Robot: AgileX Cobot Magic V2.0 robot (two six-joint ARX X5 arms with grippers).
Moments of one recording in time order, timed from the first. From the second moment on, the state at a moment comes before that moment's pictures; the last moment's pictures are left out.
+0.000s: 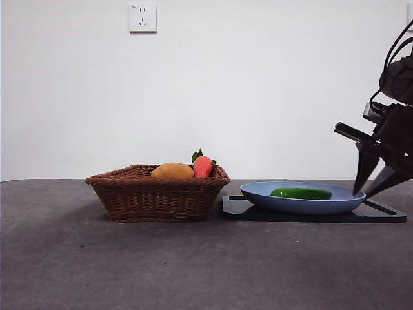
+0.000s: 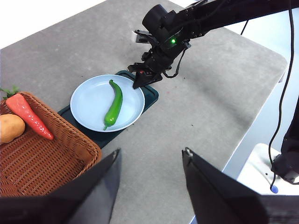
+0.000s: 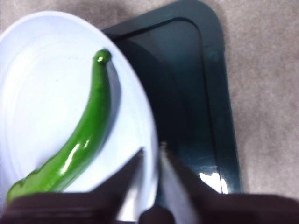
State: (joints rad) left arm -0.96 1.16 1.64 -1.01 -0.05 -0.11; right arm -0.03 1.92 1.29 -0.48 -0.39 0.27
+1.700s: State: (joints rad) left arm -0.96 1.16 1.64 -1.14 -0.10 -0.11; right arm 0.21 0.91 1.30 -1.36 -0.39 0.04
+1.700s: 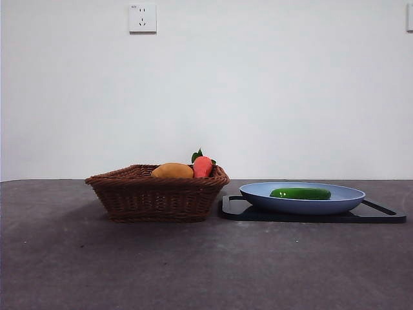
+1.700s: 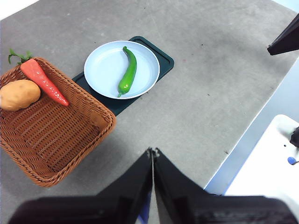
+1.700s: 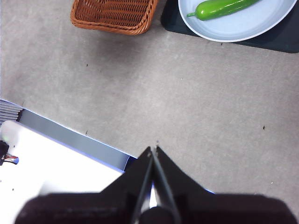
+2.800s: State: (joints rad) left arm -0.17 0.84 1.50 -0.61 0.03 0.20; right arm 0.21 0.91 1.30 -1.36 -0.39 0.04
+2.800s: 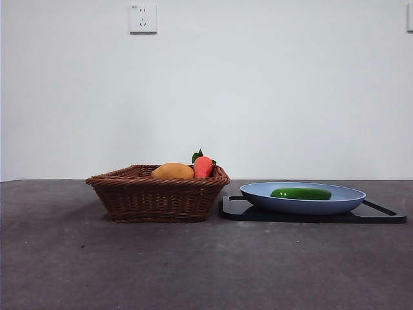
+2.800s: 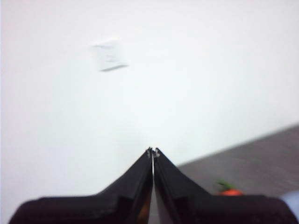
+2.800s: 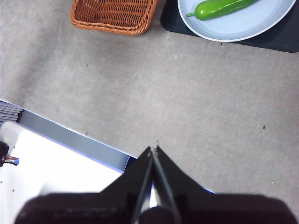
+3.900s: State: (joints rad) left arm 0.12 0.01 0.07 -0.04 0.03 -0.06; right arm 0.21 0.91 1.30 -1.36 -0.39 0.05
